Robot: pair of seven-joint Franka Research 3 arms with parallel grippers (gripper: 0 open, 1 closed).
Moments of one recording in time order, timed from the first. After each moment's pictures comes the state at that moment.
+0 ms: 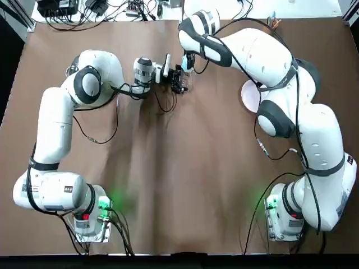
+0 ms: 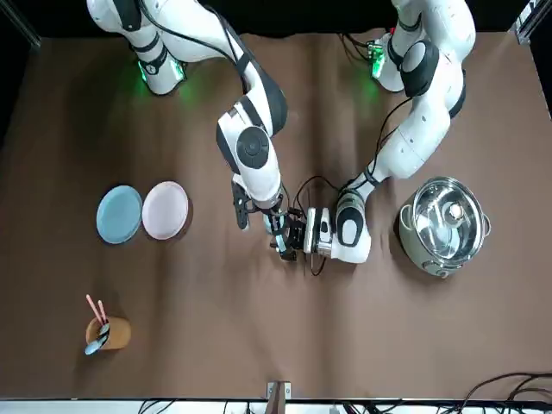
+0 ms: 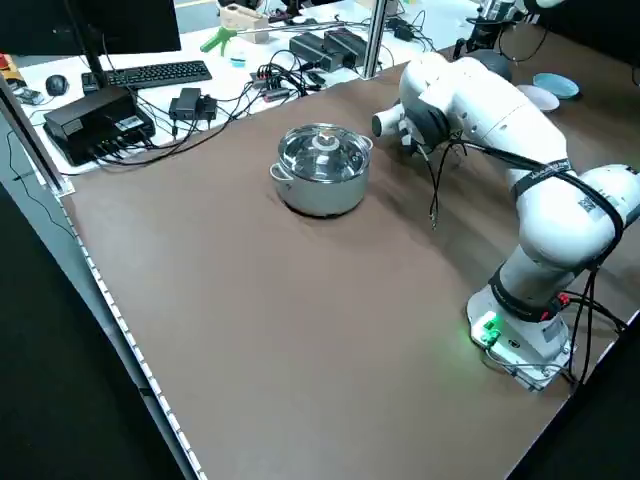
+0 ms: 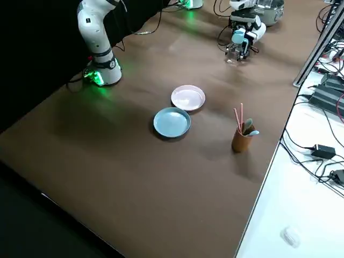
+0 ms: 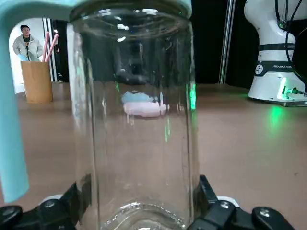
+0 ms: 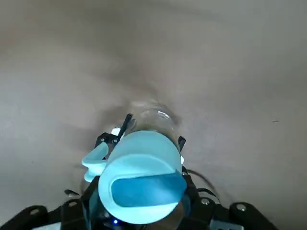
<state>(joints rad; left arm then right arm) -0.04 1.27 -0.62 -1.34 -1.16 2.18 2.41 0.84 0.78 -0.21 -1.13 0.25 1.96 1.95</state>
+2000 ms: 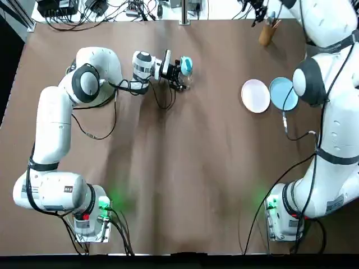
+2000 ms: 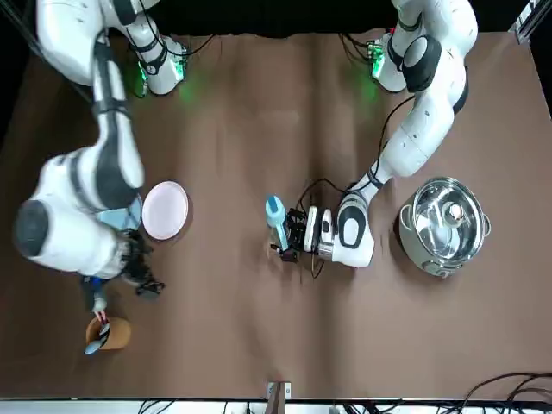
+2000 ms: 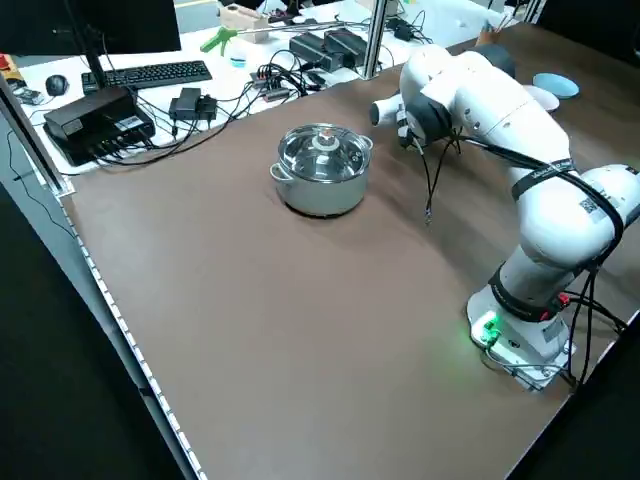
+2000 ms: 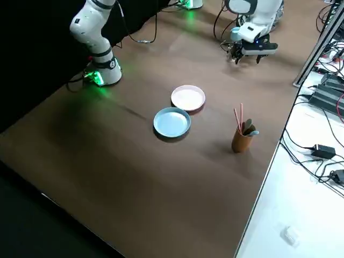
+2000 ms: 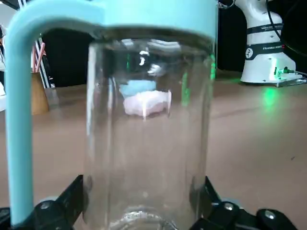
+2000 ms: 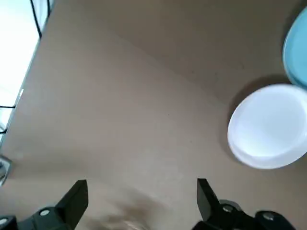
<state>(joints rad) -0.04 1.24 -0.62 -1.33 -1.08 2.18 2.45 0.32 0.65 -0.24 -1.12 0.32 1.75 1.09</state>
